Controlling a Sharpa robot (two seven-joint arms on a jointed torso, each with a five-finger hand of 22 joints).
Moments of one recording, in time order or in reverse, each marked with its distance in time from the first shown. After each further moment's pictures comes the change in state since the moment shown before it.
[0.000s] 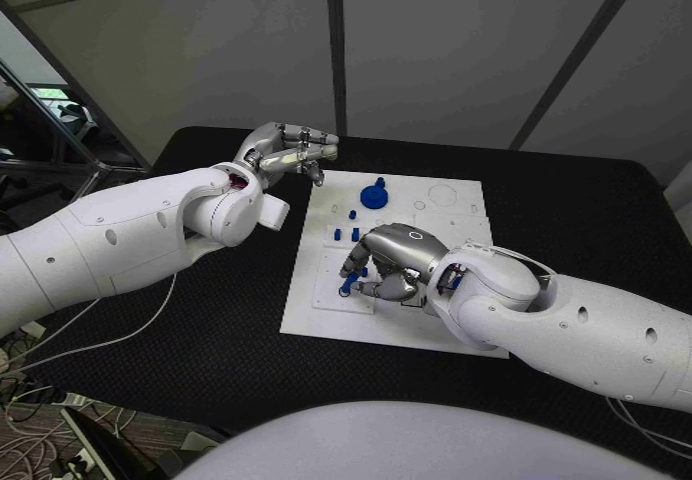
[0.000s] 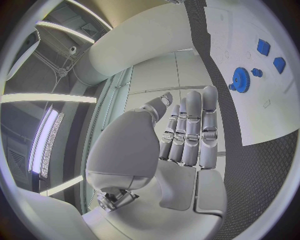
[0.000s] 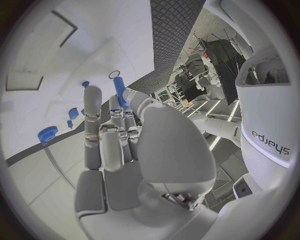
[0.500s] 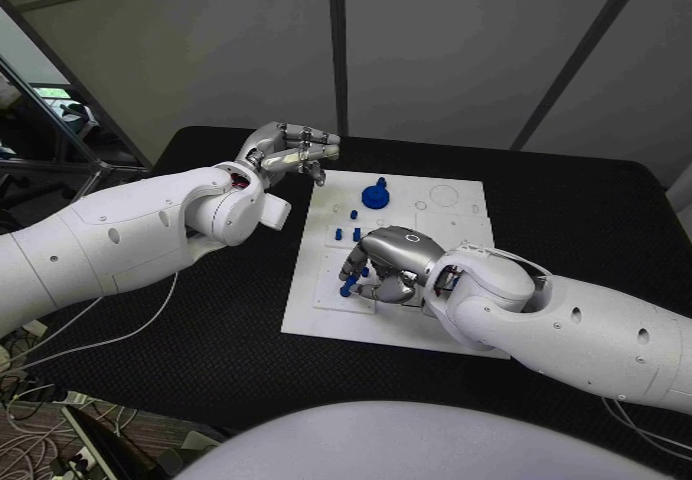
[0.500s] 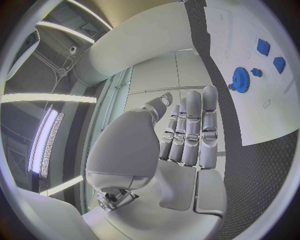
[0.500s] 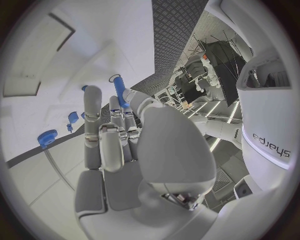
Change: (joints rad) left arm 0.000 0.001 0.000 -0.003 0.000 0.002 0.000; left_hand 0.000 0.000 0.000 0.000 0.000 0.000 0.000 0.000 0.000 0.000 0.000 0.000 0.000 0.000 0.000 0.000 0.000 0.000 0.000 0.000 0.000 0.000; right arm -0.004 0.018 -0.002 -0.021 -0.010 0.018 0.002; right_hand 0.000 0.000 0.000 0.000 0.003 -0.001 -0.001 0.000 0.000 0.000 0.000 -0.002 0.000 0.000 0.000 0.000 0.000 0.000 0.000 0.000 0.000 0.000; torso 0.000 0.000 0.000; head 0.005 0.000
